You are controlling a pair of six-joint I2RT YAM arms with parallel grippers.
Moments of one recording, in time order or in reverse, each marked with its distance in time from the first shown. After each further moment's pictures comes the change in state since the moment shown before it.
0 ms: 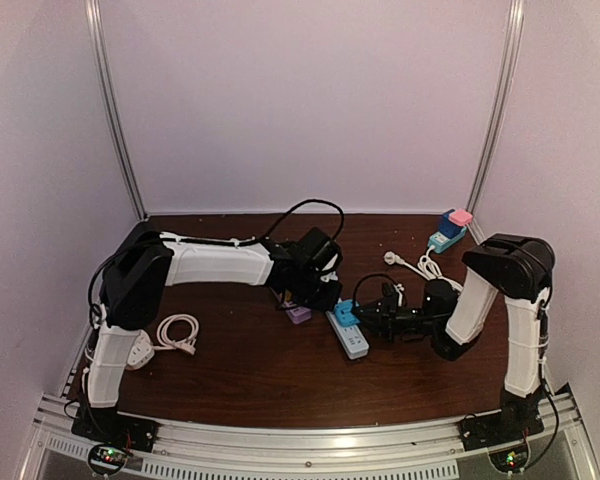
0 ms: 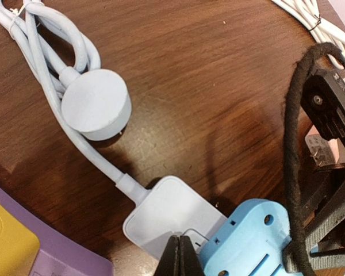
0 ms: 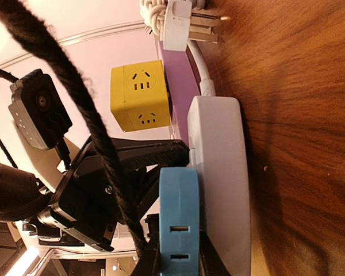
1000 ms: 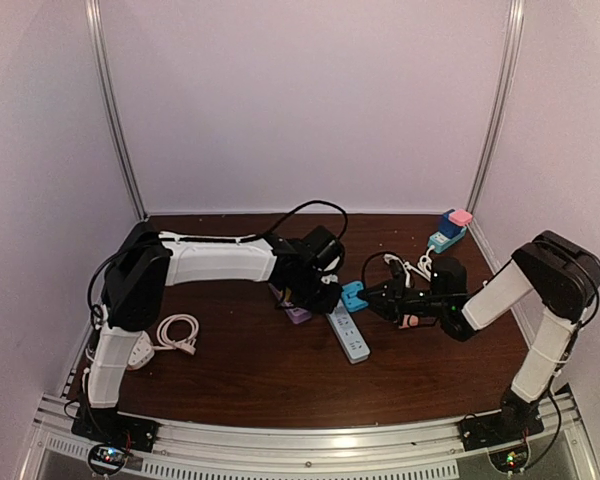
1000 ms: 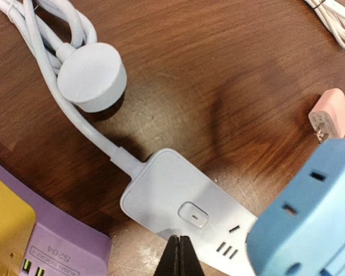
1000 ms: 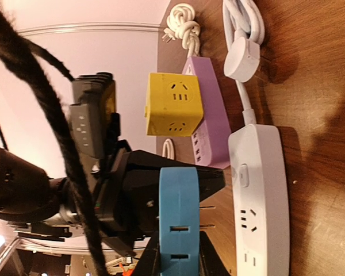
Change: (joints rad) left arm -0.012 0.003 0.064 -0.138 -0.005 0.010; right arm -0.038 -0.306 0.023 -0.404 0.008 -0.245
